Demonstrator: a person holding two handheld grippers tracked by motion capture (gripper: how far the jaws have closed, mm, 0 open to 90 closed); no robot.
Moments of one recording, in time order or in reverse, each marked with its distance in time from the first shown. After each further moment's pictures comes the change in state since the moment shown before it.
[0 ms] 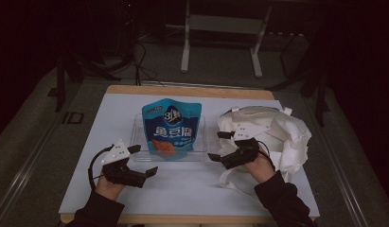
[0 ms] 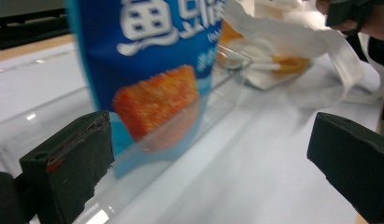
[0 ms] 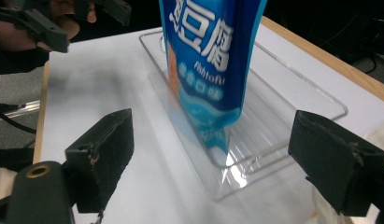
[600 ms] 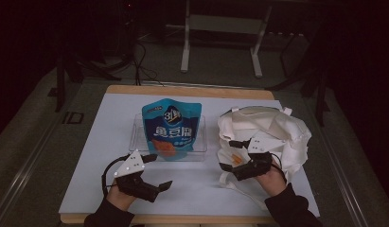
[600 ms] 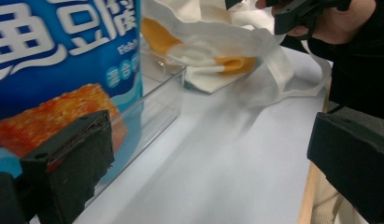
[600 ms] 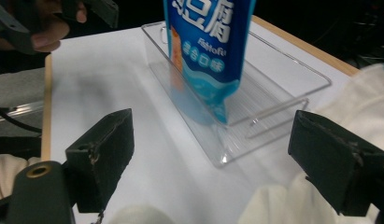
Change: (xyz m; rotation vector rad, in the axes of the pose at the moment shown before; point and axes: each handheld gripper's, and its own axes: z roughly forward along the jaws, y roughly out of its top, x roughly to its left) left arm -0.040 0.007 0.012 -0.022 -0.130 0.072; right arm 0.015 -0.029 -0.032 -0.034 -0.048 0.007
